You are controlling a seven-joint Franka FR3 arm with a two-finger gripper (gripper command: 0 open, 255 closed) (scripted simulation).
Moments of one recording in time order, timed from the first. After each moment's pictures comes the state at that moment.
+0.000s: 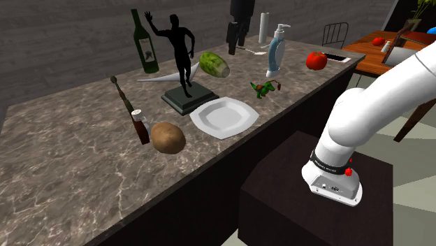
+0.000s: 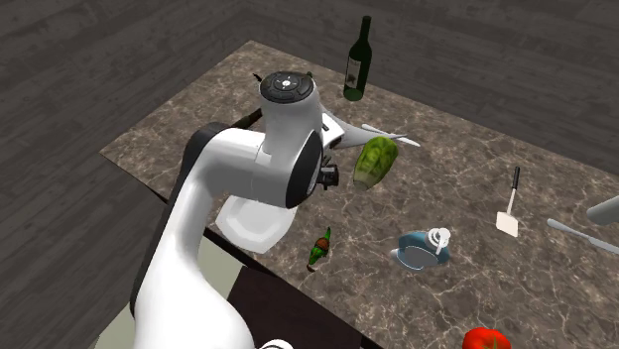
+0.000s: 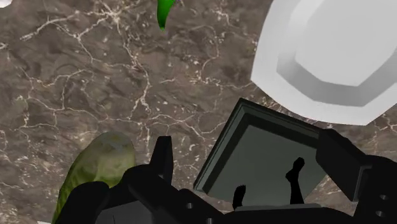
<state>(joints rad) 0.02 -0.54 0.06 -2.10 0.00 1.71 -0.12</state>
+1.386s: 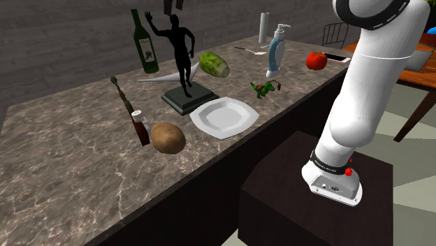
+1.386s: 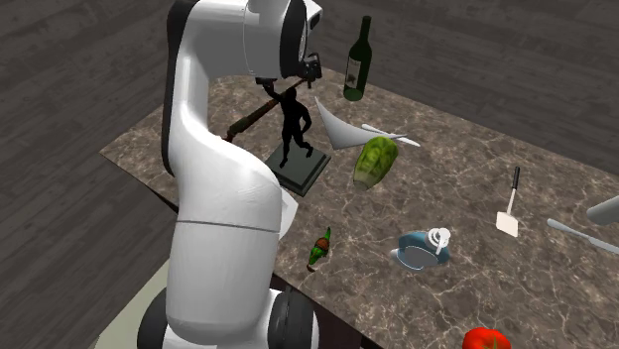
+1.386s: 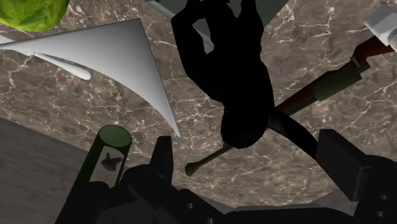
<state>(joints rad) 0.10 0.04 0.13 -1.25 0.00 1.66 -0.19</state>
